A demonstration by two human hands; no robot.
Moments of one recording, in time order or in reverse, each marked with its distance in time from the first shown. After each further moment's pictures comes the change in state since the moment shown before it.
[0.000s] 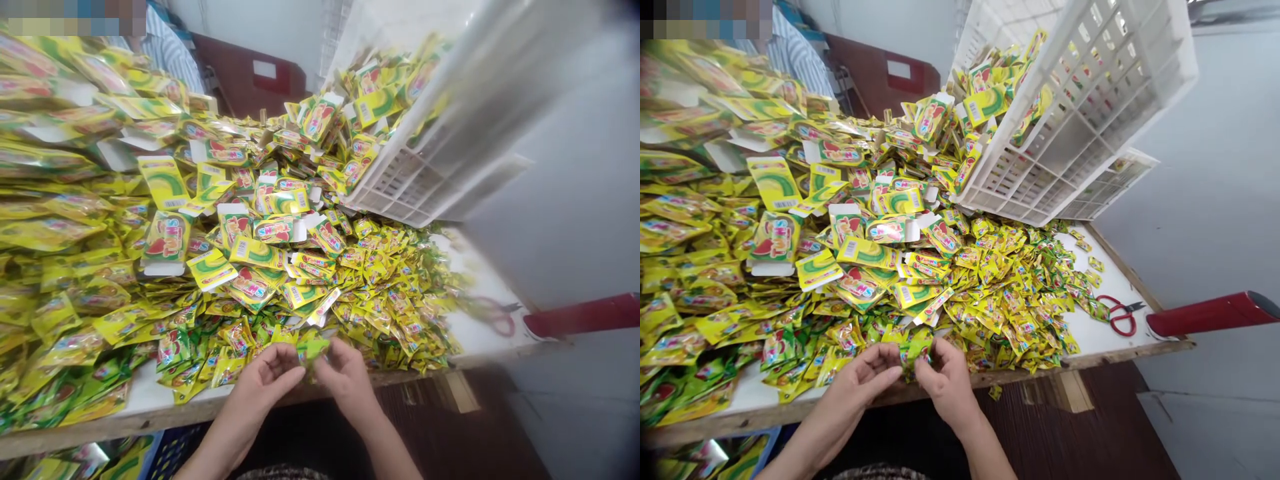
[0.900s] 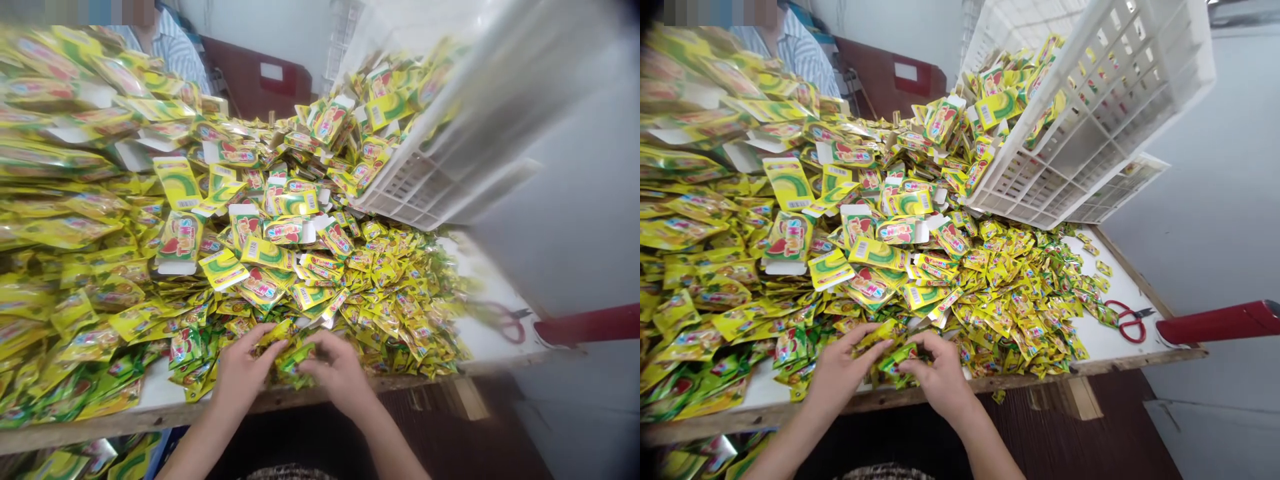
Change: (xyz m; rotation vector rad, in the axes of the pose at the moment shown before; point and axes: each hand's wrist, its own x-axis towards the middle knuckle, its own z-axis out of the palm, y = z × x) left_hand 0.033 -0.012 -0.049 0.725 0.329 0.344; right_hand 0.021 0.006 0.021 -0.132 -0.091 -0.093
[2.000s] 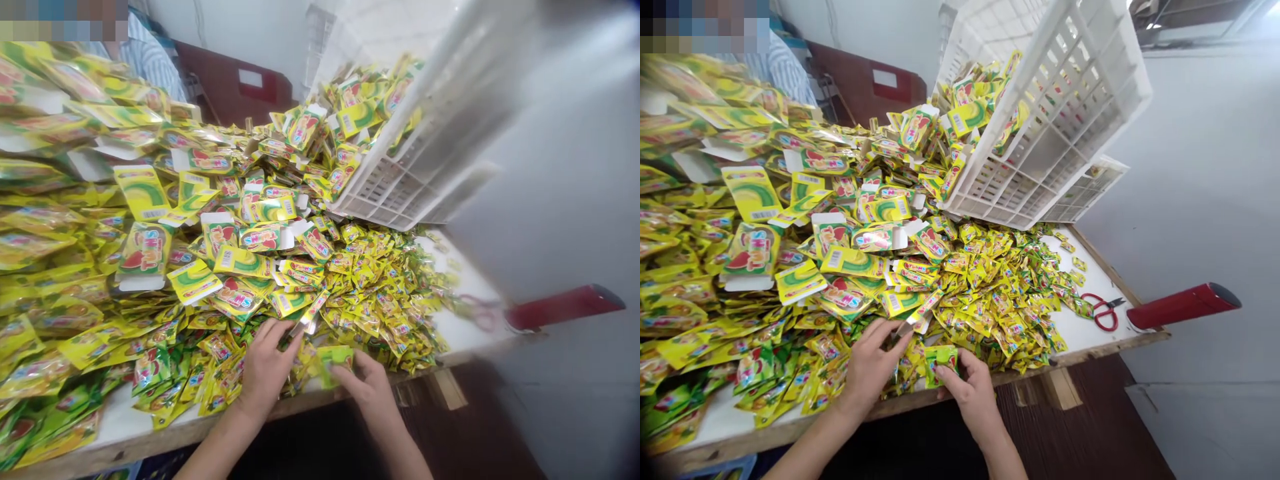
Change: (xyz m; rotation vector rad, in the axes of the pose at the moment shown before) left_hand 0.016 0.042 0.057 0.005 0.076 0.262; right_hand -0.046 0.006 -0.061 0.221 0.236 0.256
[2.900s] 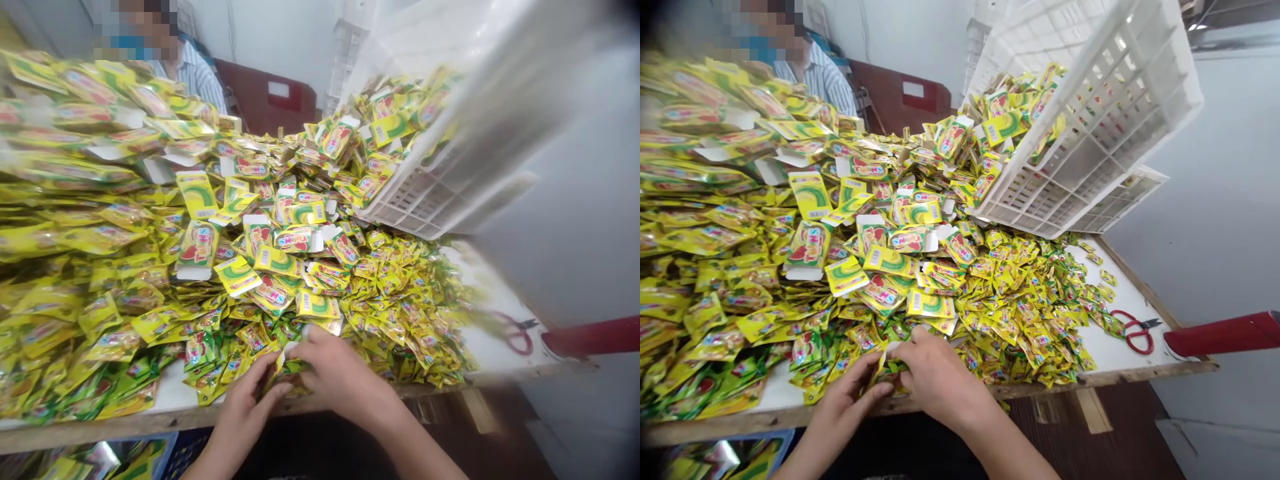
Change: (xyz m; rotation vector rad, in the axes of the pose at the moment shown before) left_hand -0.067 -0.045 -0.074 -0.304 -0.225 -0.269; right_hand 0.028 -0.049 0.089 -1.043 -0.488 -0.594
